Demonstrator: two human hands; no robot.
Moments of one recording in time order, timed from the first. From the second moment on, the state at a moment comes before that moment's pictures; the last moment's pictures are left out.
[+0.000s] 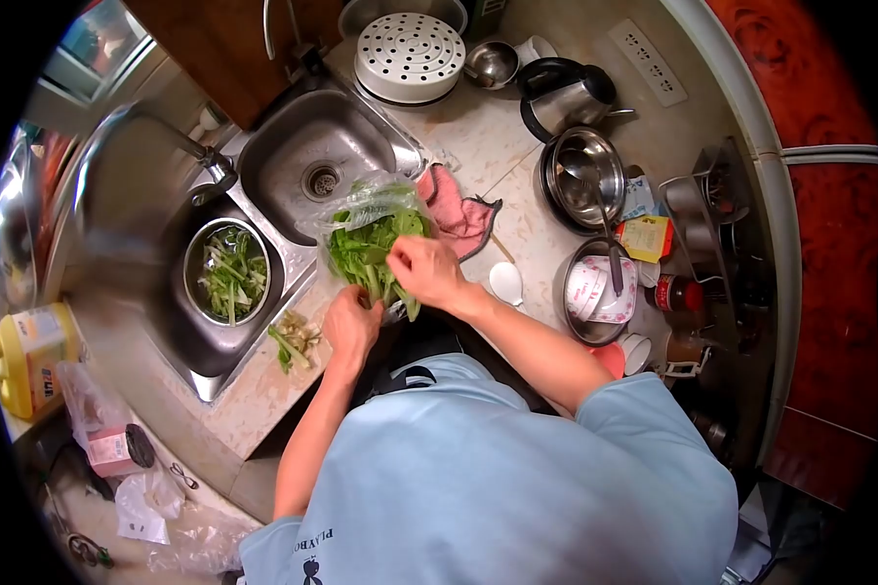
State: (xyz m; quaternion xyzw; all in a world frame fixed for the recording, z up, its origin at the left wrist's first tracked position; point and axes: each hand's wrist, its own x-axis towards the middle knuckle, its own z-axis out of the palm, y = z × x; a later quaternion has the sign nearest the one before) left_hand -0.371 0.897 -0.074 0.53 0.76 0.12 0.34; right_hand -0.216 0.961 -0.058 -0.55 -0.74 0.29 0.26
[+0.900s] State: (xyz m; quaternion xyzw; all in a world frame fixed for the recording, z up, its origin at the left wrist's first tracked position) left_hand -0.379 0.903 -0.073 0.55 0.72 0.28 0.31; right_hand -0.236 1.016 -0.048 -0.20 -0.95 0.24 0.03
